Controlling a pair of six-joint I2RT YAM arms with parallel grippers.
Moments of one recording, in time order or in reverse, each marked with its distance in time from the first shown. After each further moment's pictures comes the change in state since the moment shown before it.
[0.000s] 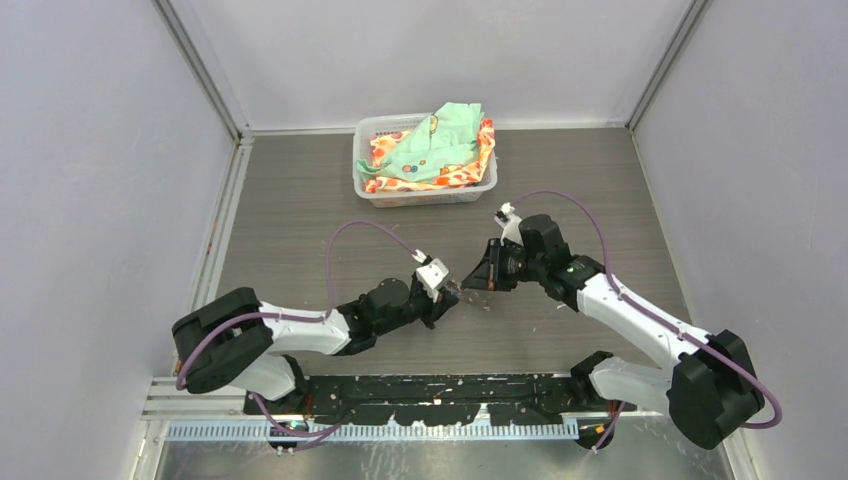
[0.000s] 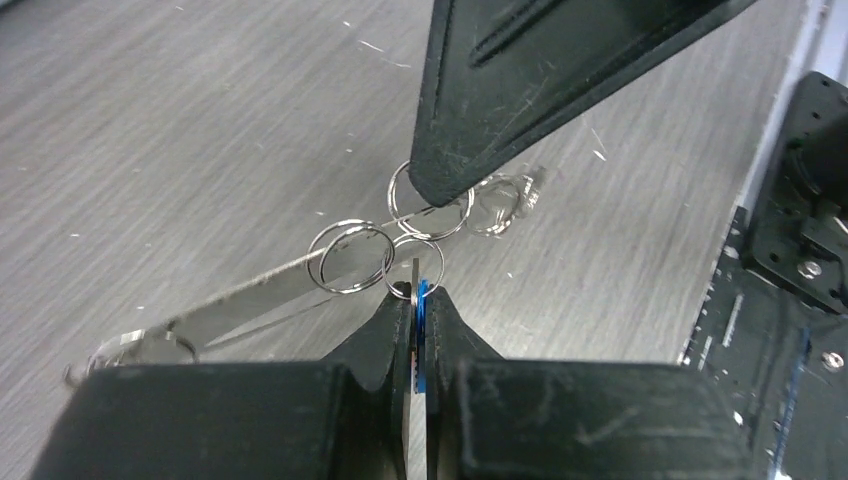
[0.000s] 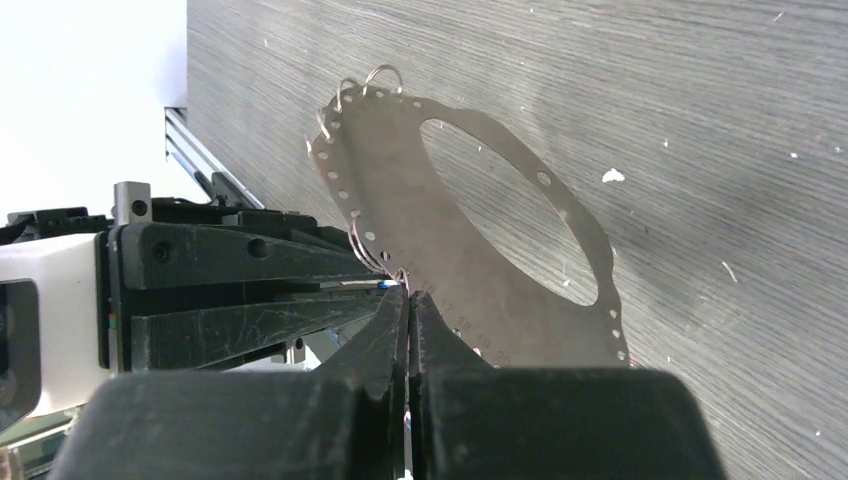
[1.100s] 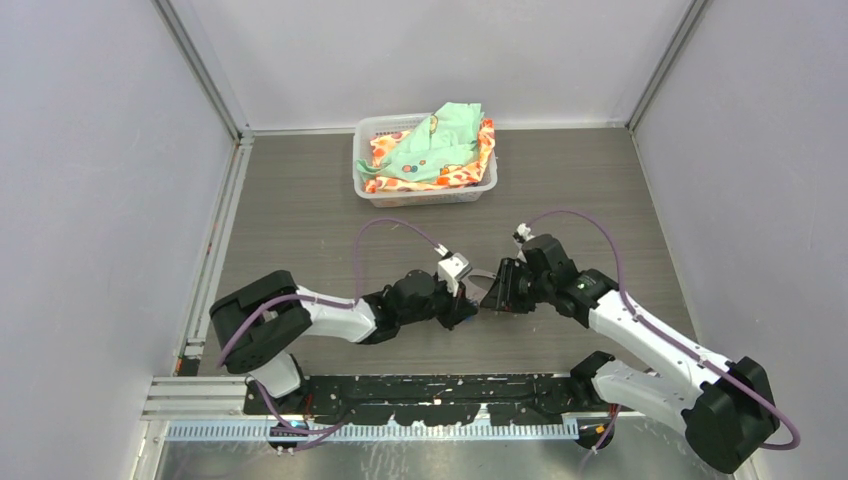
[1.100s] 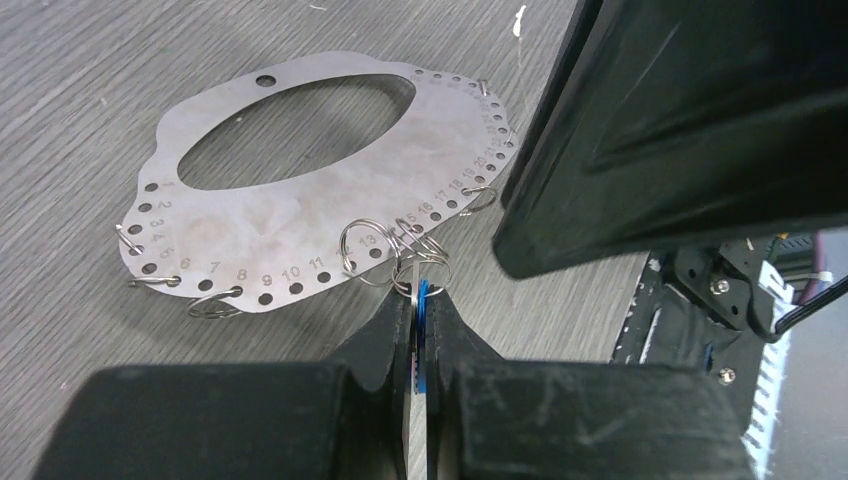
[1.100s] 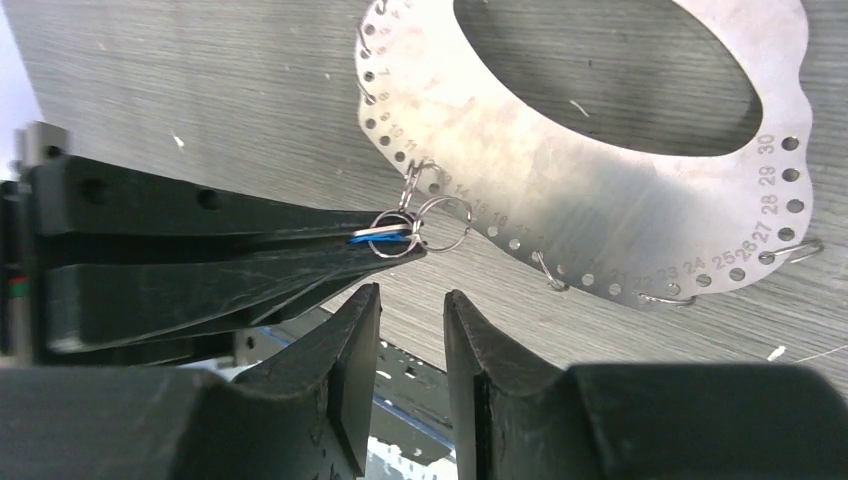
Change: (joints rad) left arm 0.005 0.205 0.135 -0.037 0.152 -0.200; right arm 0.048 -0.141 -0.029 -0.303 0.219 0.078
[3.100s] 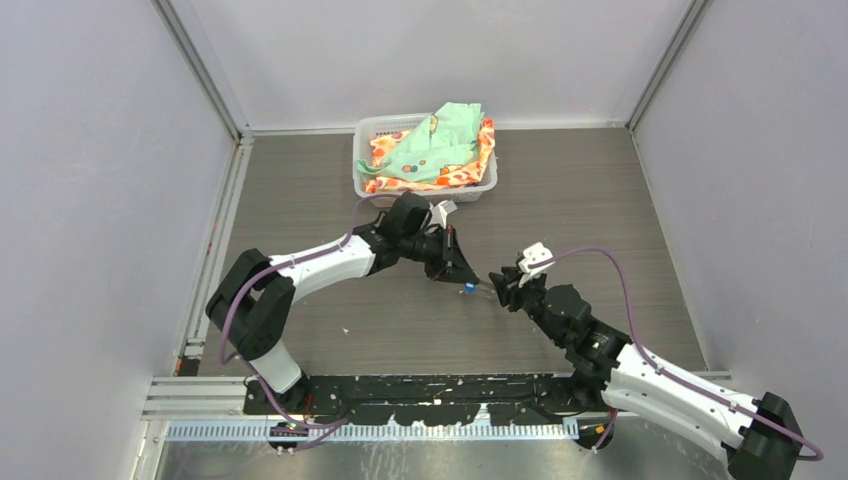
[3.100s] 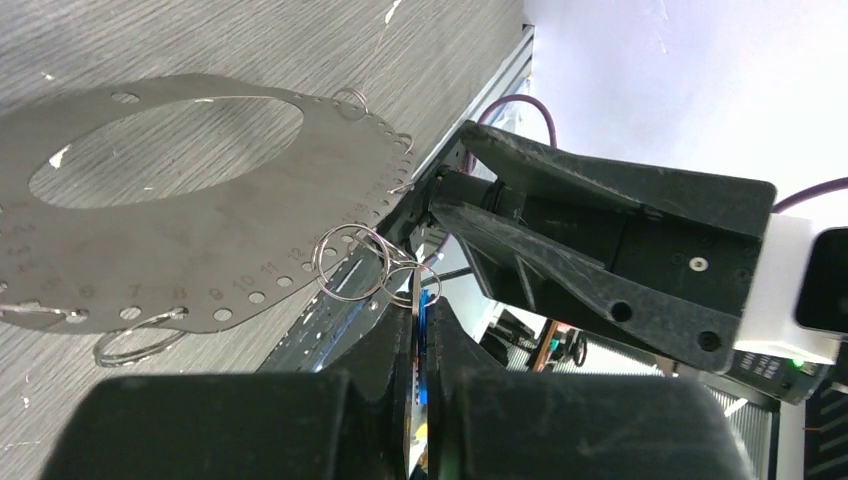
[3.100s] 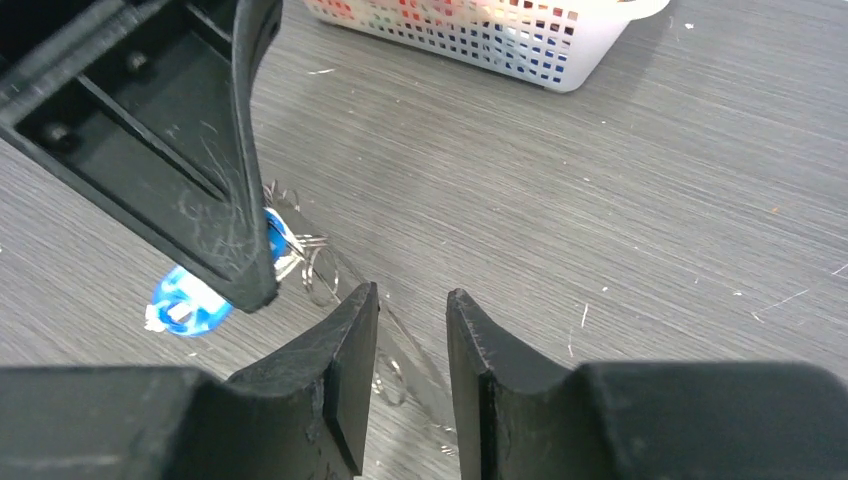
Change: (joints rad) left arm 0.317 0.040 0.478 -0.709 0.609 -0.632; right arm 0.291 -0.404 -0.367 0.636 0.591 -0.617
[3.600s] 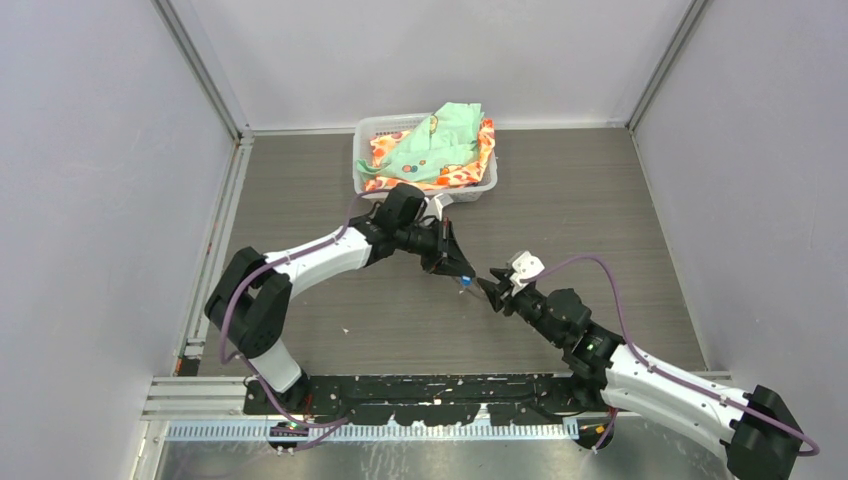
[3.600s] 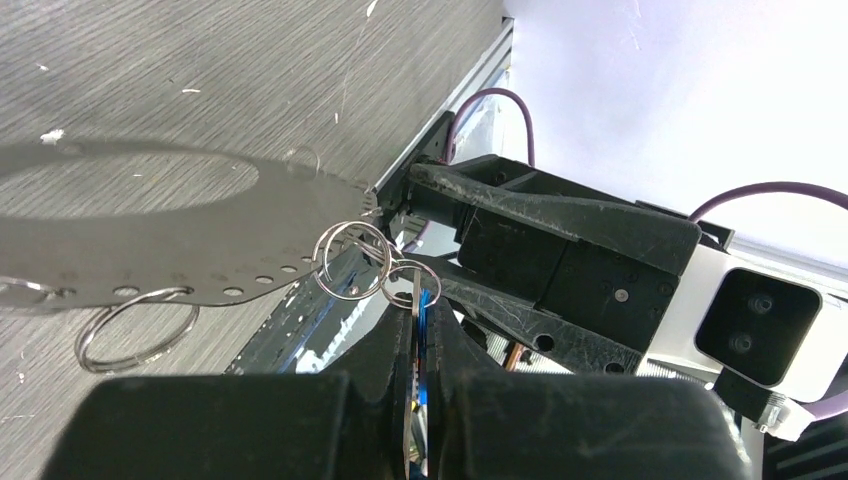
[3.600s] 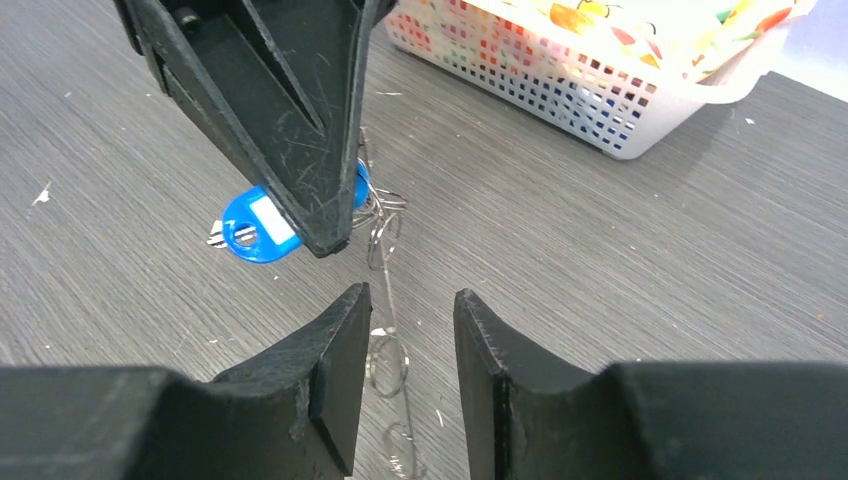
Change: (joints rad) left arm 0.046 0.002 0.053 -0.082 0.077 -0.001; right arm 0.000 0.043 -0.093 0.233 -0.153 -0.164
